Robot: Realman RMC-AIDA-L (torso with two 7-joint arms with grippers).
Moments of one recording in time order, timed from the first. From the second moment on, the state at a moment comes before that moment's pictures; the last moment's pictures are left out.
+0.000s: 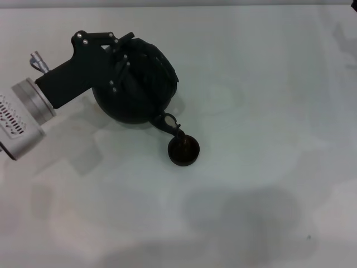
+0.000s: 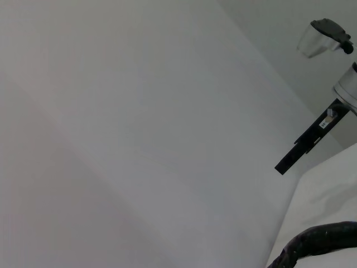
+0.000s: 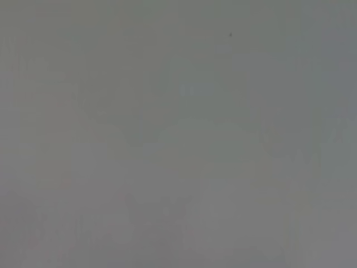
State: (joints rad) left arm -0.62 -2.07 2.84 -0.12 -0.70 1.47 0.10; right arm 0.62 2.03 -0.93 -0.14 2.70 0.67 -2.61
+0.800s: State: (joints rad) left arm -0.63 -2.07 2.84 -0.12 -0.70 1.47 0.10; right arm 0.62 2.03 -0.93 -0.13 2.70 0.67 -2.60
